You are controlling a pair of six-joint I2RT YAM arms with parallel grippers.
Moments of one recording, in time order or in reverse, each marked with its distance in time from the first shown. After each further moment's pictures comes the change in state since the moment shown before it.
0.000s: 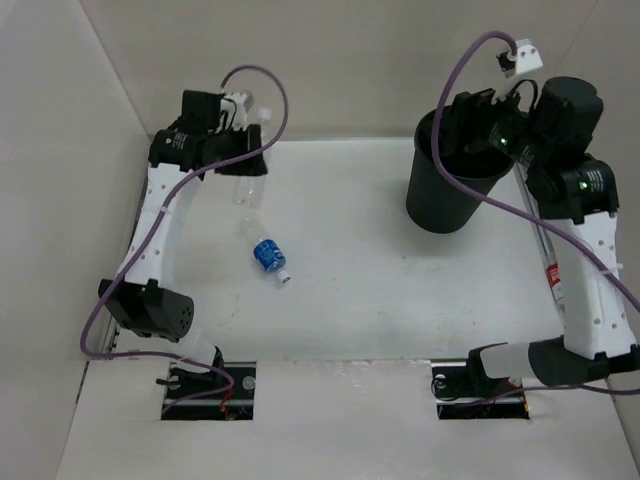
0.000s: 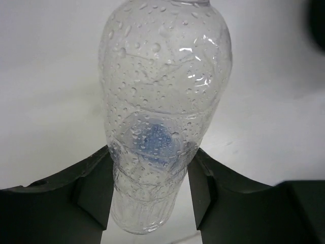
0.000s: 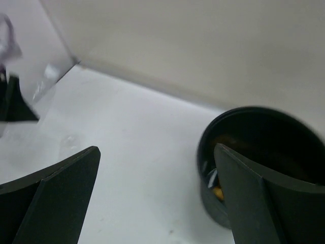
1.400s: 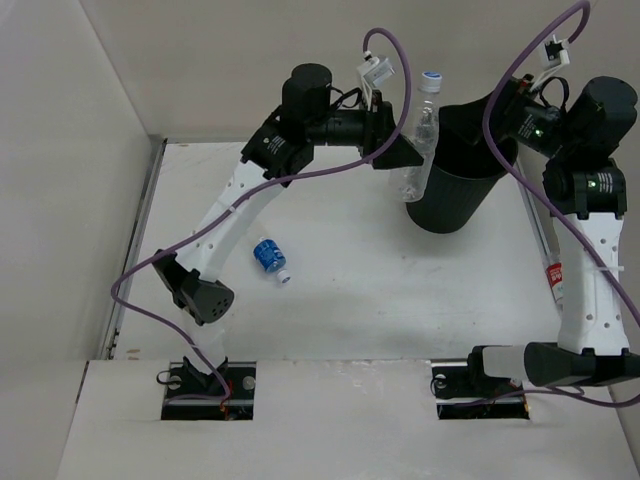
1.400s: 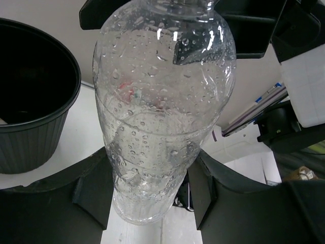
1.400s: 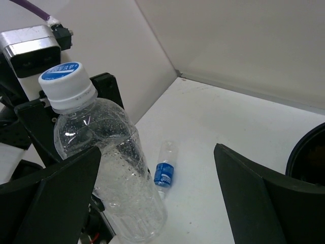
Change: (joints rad) left arm -0.568 0.246 0.466 0.604 0.653 -0.345; right arm -0.230 -0.002 -0.142 0.299 -0.573 0.481
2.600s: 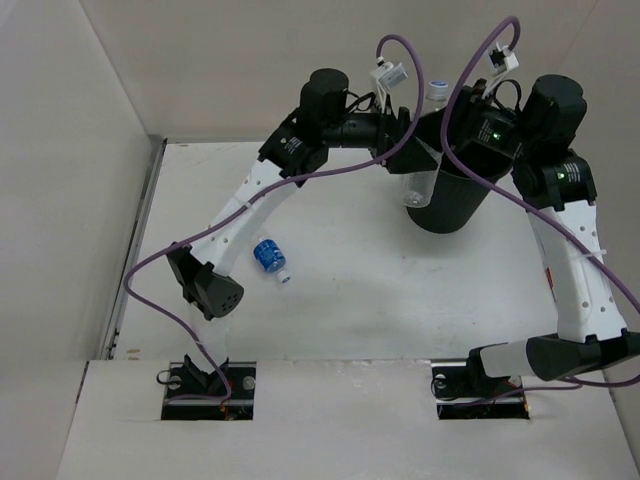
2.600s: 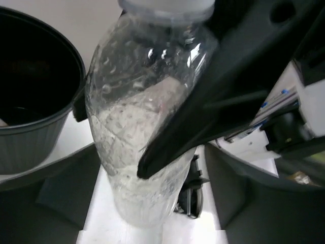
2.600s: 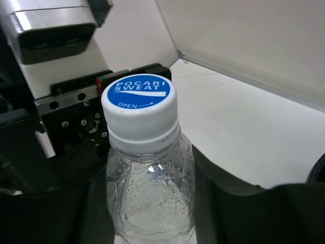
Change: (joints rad) left arm -0.026 0.072 0.026 0.024 -0.039 -0.026; right arm 0.184 0.058 0.008 -0.046 0.111 -0.153
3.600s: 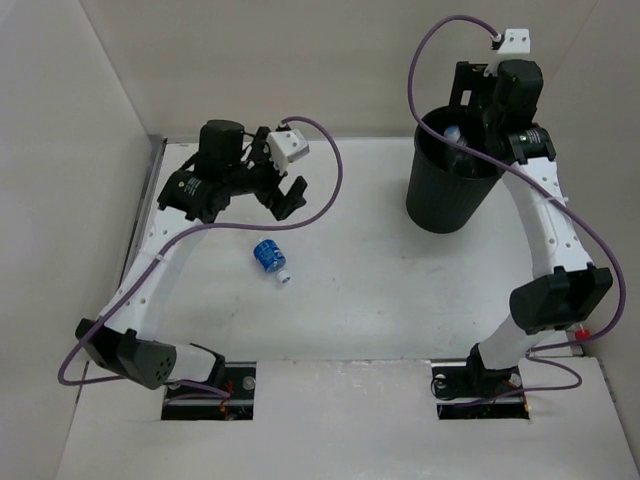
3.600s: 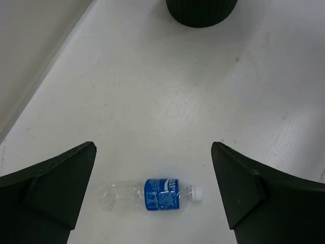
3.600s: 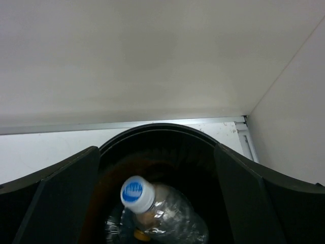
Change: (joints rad) left arm 0.352 -0.564 -0.685 -0.341 -0.299 0.886; right arm -0.056 0.276 0.052 0.120 0.948 -0.393
